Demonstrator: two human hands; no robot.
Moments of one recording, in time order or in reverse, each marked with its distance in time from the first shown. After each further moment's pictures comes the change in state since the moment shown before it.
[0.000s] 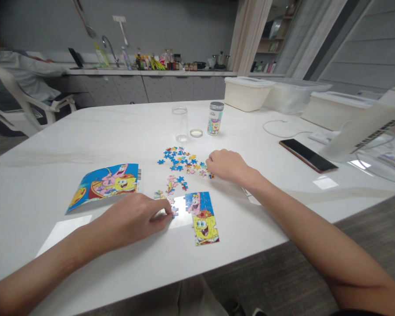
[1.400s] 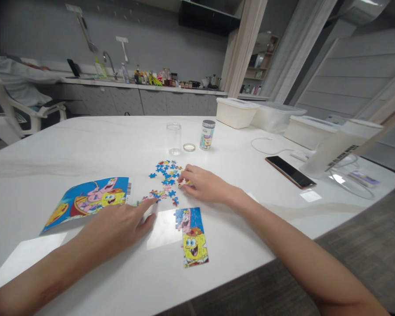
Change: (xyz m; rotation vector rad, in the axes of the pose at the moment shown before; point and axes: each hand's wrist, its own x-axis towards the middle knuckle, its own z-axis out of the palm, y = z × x) left_hand 0.003 -0.008 0.007 0.325 -0.004 -0.251; right_hand -0.004 -0.006 0.011 0.273 0.200 -0.687
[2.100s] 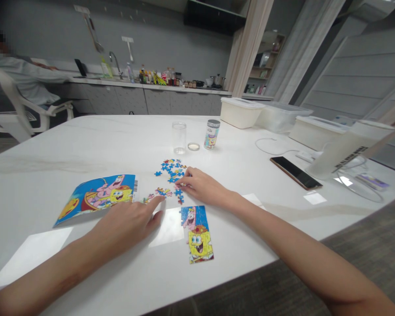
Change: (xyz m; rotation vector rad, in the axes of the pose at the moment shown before) left_hand 0.001 0.006 -0.003 0.001 0.019 0.037; right_hand 0.009 0.003 0.028 0.074 0.053 -0.029
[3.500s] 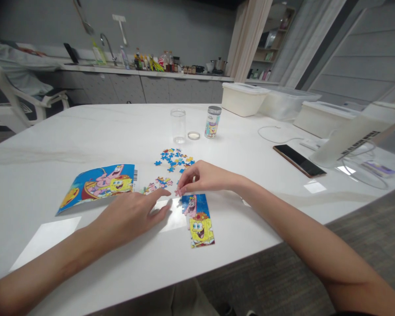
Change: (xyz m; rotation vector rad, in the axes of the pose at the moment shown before) left_hand -0.003 0.002 0.002 -0.206 0.059 0.026; right_hand -0.003 -0.021 -0.033 0.664 -0.323 0.195
